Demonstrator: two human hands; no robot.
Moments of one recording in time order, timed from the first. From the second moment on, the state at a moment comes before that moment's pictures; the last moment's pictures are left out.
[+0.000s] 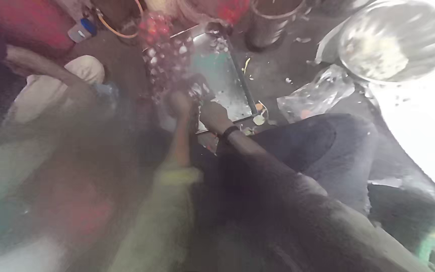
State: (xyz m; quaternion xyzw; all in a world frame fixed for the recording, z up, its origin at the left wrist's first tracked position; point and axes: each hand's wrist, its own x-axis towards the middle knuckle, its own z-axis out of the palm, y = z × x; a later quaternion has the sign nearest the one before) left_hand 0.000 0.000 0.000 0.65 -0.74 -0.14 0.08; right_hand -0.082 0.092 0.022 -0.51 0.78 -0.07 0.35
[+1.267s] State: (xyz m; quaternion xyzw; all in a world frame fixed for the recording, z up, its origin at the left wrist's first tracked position) left_hand 0.005 -0.011 -0.010 0.66 -0.71 -0.18 0.17; right_hand -0.081 0.174 0.003 -0.50 0.80 -0.02 0.33
